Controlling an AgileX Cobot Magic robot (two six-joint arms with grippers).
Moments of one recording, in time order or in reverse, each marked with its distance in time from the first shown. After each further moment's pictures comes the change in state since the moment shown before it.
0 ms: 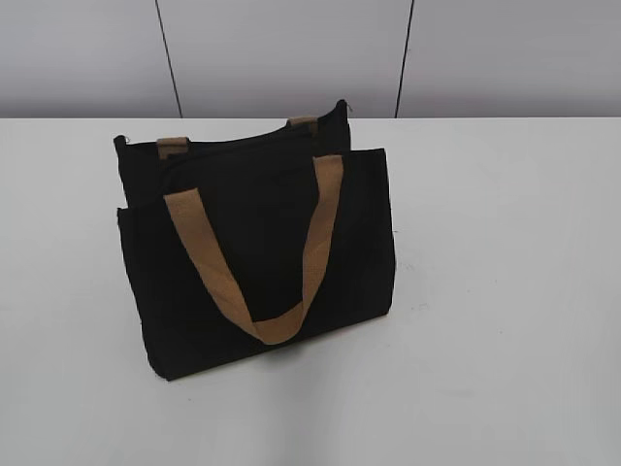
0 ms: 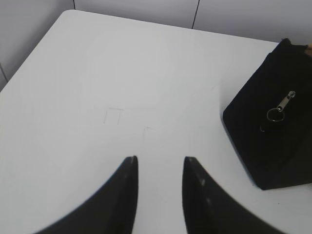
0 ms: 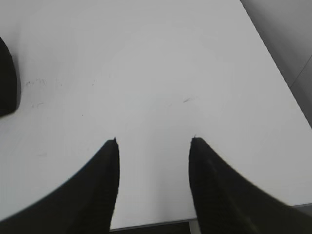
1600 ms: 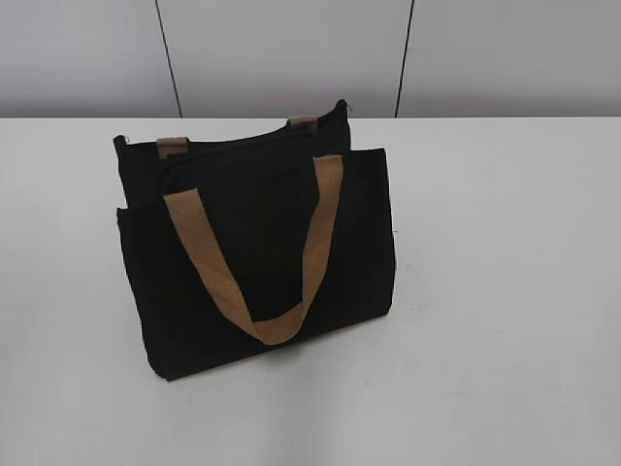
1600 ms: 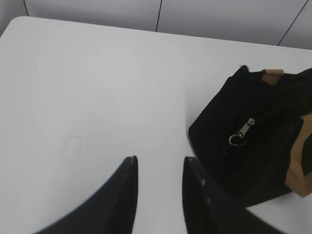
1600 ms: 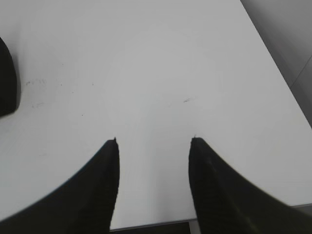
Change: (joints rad) left arm -0.114 0.386 -0.117 -0.048 -0.230 0.015; right arm 0.000 0.000 0.000 0.000 0.000 0.000
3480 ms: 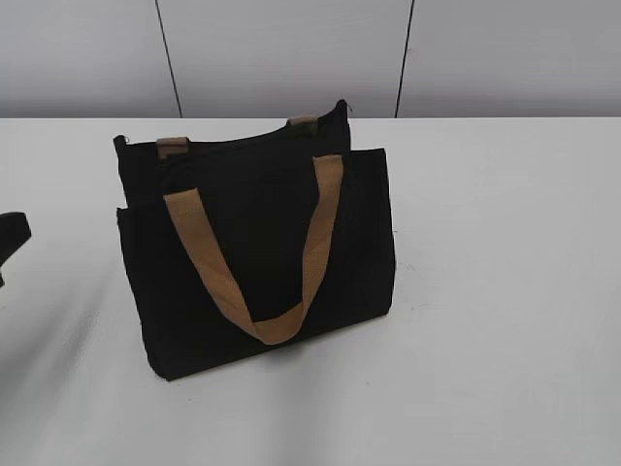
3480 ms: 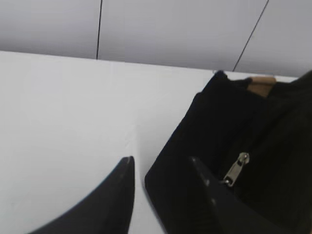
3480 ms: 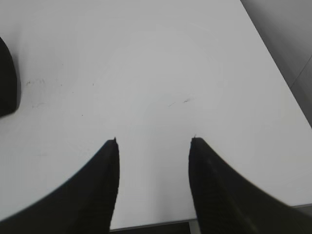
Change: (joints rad) left arm -0.172 0.584 0.476 0.085 -1.234 -0.131; right arm 0.000 0.000 0.000 0.000 0.000 0.000
